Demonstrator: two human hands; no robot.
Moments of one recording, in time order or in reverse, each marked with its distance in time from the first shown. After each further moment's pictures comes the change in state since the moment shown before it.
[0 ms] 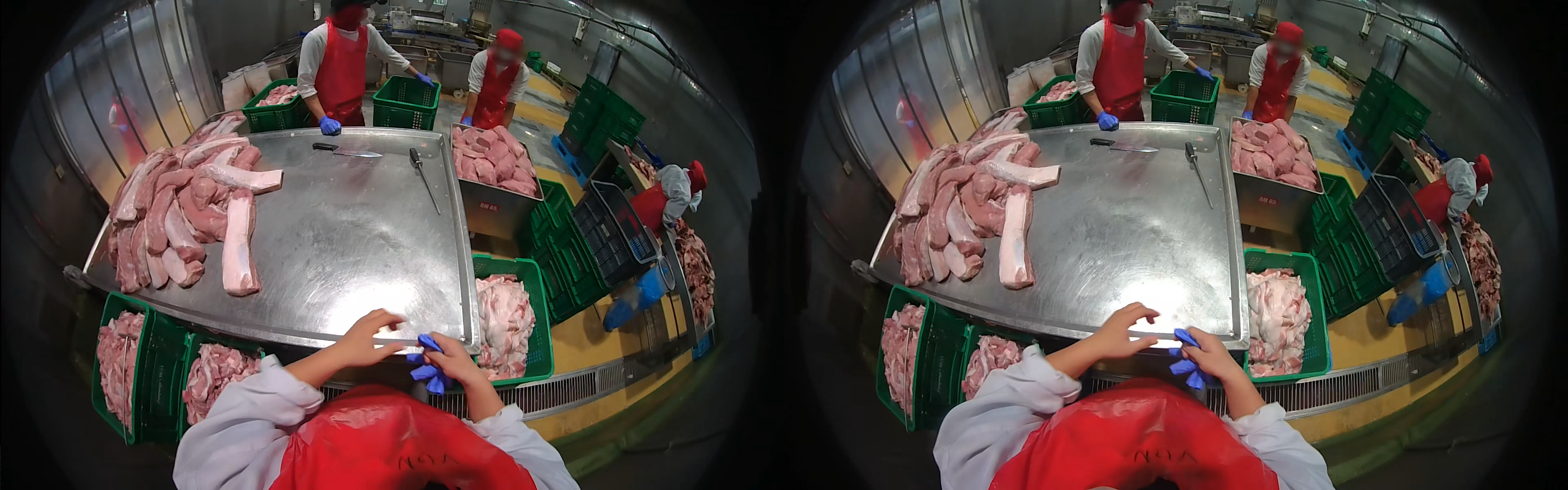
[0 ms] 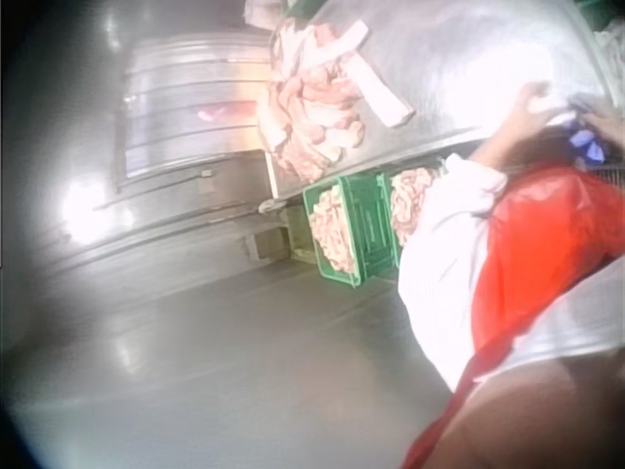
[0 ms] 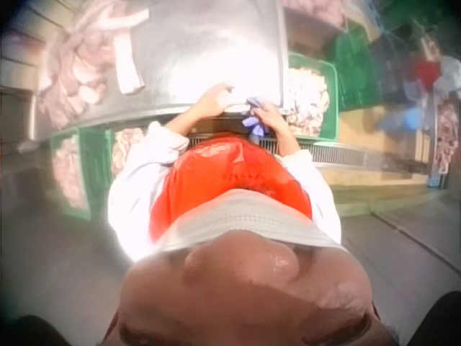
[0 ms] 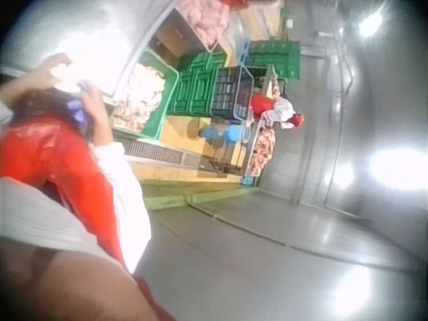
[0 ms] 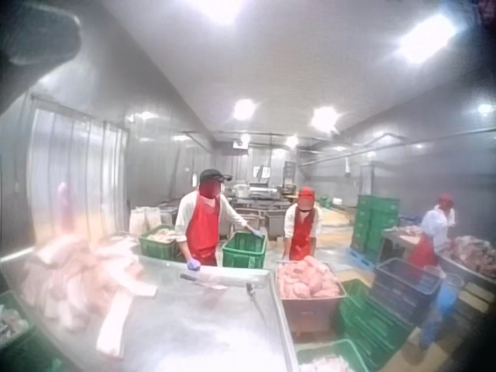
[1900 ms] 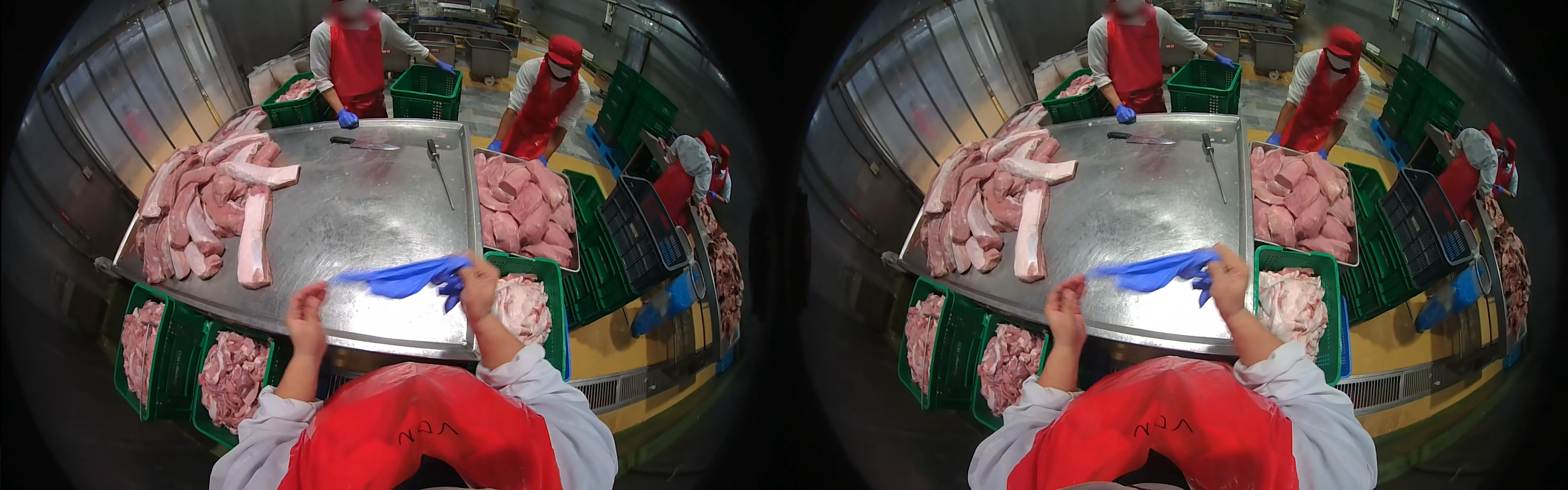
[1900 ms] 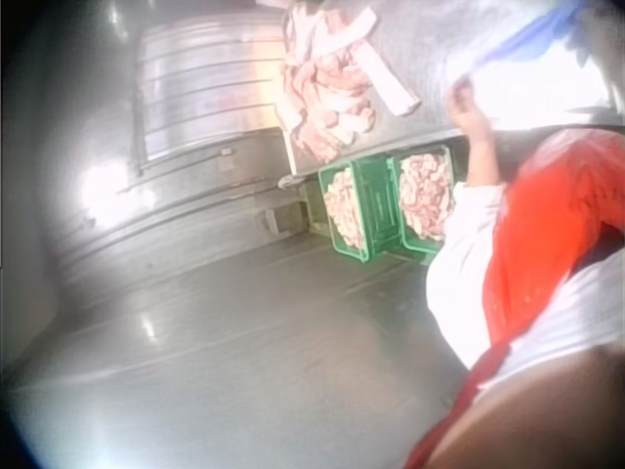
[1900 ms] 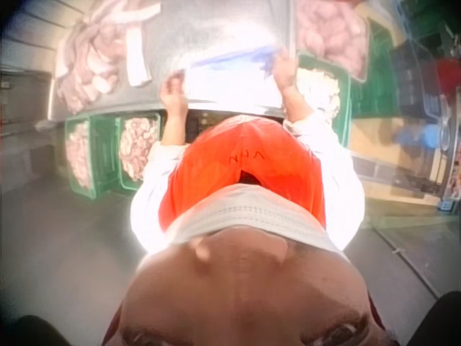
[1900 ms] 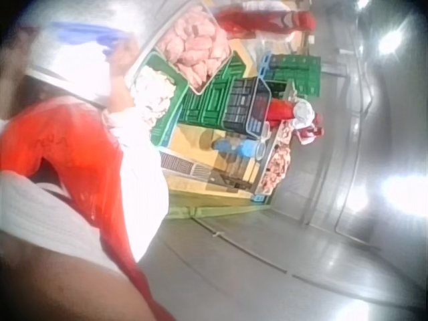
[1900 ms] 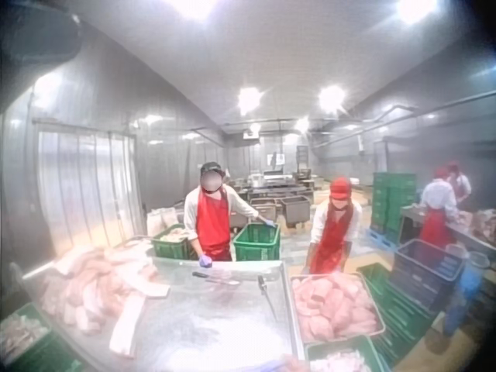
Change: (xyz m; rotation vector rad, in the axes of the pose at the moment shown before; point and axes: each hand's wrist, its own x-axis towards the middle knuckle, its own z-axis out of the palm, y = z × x) left_hand -0.002 -0.039 -0.003 -0.634 1.015 -0.010; right_hand 0.078 -0.106 -0.083 0.424 0.443 -0.454
